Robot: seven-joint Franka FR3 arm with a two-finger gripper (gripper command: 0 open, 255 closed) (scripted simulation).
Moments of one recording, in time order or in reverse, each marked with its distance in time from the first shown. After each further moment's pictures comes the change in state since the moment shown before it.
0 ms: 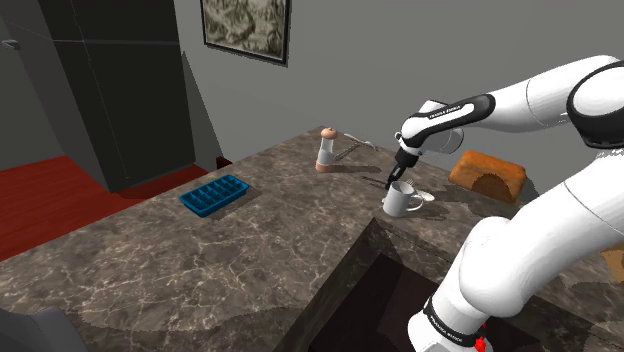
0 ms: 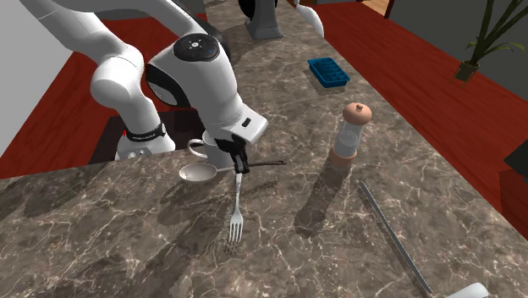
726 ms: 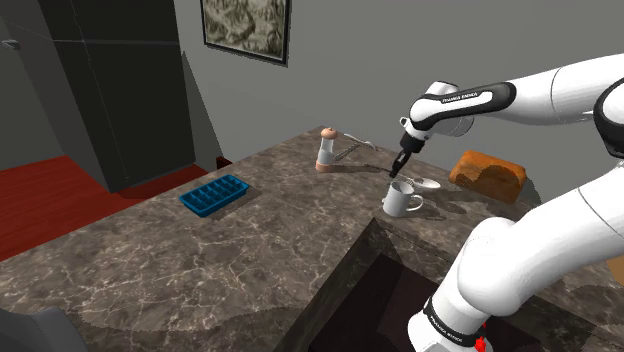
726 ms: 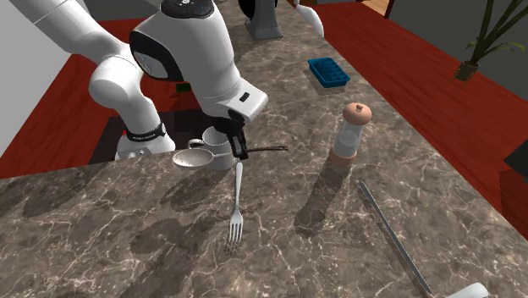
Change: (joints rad) arm -0.040 -0.096 0.072 0.080 -0.046 -0.165 0.061
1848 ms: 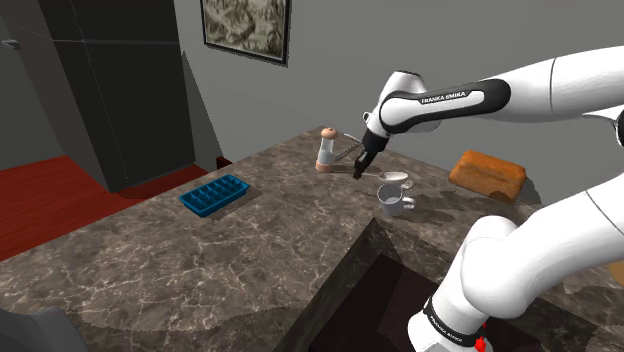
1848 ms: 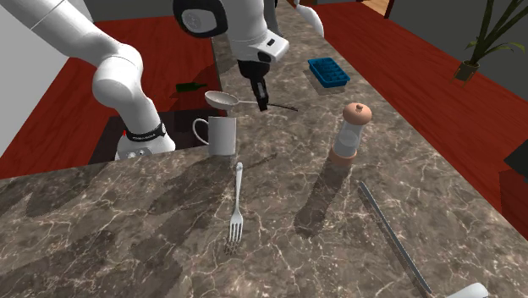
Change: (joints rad) arm 0.092 -0.065 0.301 -0.073 0.050 0.005 0.359
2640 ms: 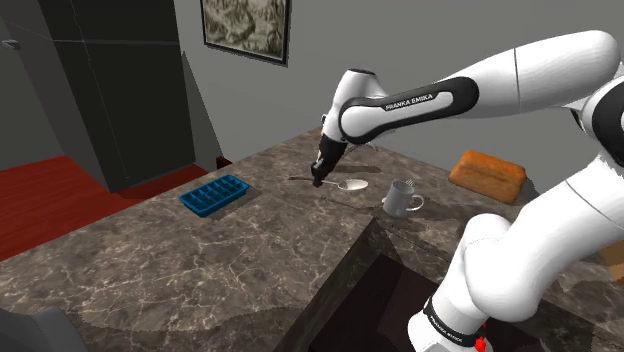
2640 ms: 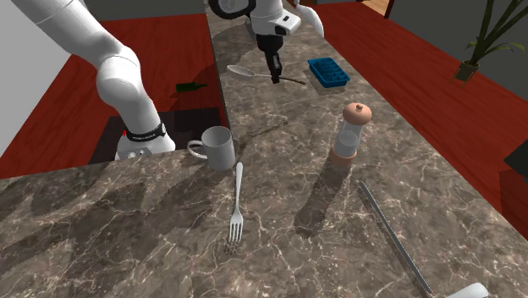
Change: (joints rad) arm 0.142 0.135 0.201 0.068 0.092 0.070 0.269
